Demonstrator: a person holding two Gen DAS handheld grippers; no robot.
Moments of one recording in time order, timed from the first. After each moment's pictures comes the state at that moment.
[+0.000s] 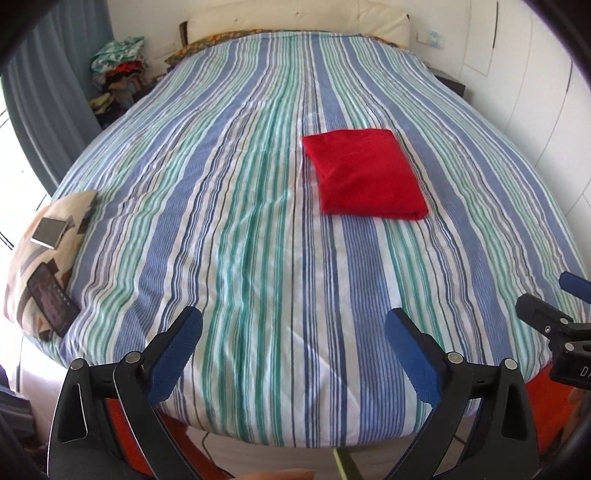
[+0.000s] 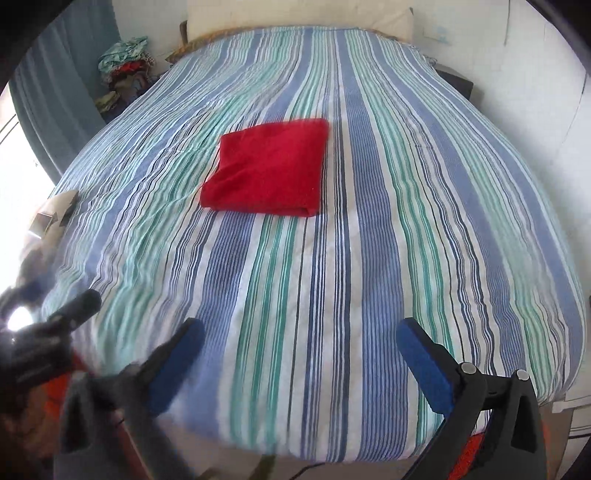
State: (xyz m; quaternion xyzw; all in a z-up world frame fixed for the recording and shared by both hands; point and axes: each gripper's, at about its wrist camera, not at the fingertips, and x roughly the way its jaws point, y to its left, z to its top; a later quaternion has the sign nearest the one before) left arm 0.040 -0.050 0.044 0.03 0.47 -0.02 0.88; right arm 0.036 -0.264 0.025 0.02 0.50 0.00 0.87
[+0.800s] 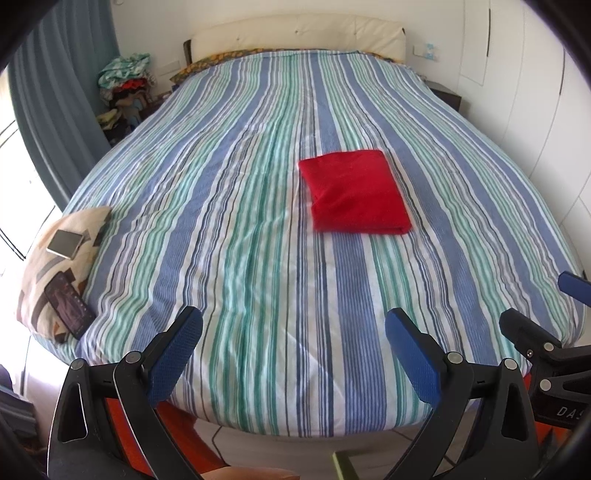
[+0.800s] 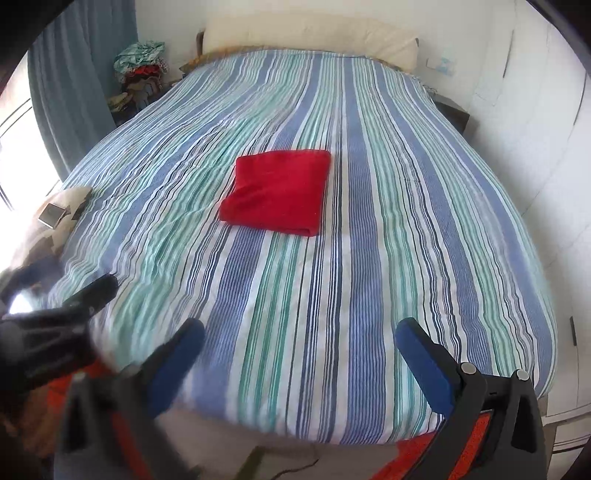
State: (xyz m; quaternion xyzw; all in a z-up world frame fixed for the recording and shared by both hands) left arm 0.017 -0.062 0.080 0.04 0.44 -0.02 0.90; right arm 0.000 -0.245 0.075 -0.02 0.47 0.00 0.88
